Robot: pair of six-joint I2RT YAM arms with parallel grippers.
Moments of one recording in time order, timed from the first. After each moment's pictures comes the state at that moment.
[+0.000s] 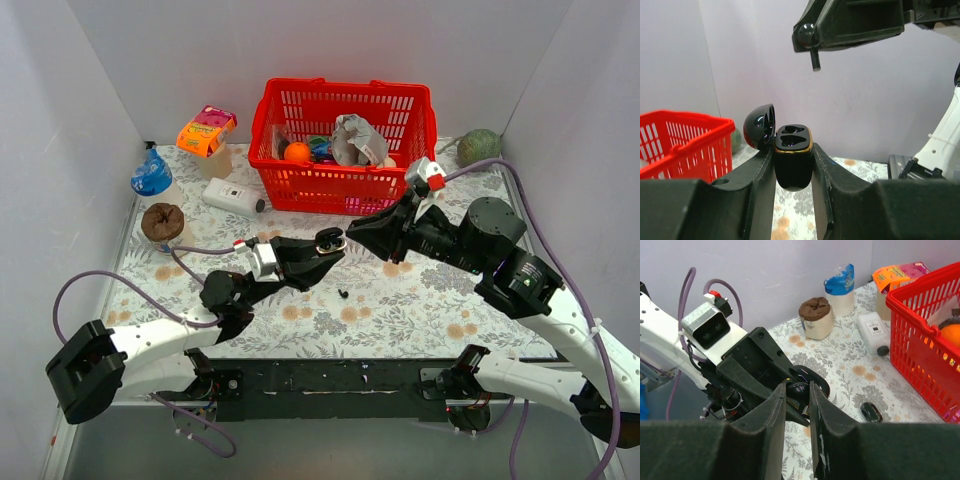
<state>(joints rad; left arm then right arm) -0.91 1.04 0.40 1.20 0.27 -0.12 0.90 0.88 1.20 -0.32 -0.25 0.21</state>
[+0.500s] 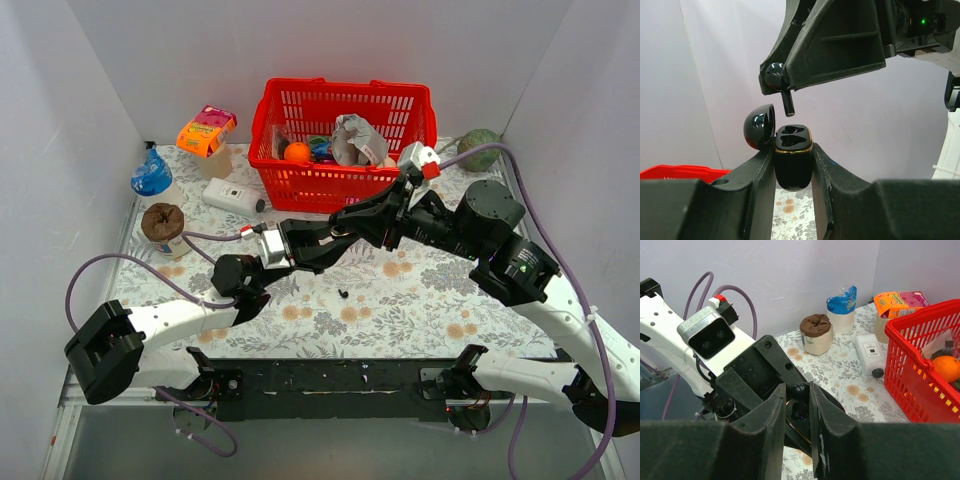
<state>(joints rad) -0.91 1.23 0.61 1.33 0.35 -0.09 0.90 0.98 1.34 -0.30 -0.30 0.14</state>
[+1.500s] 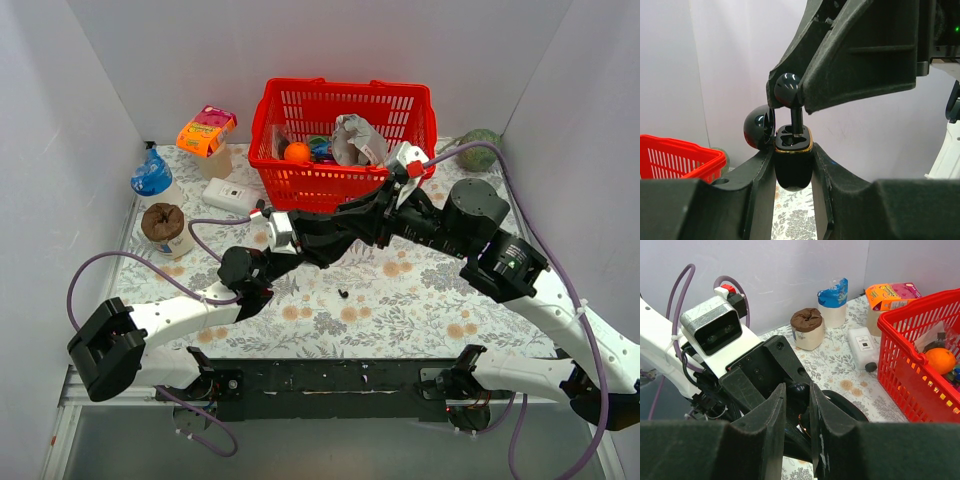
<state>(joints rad) -0.91 1.26 0.66 1.24 0.29 -0.20 0.93 1.02 1.34 -0.30 -0.24 0.12</state>
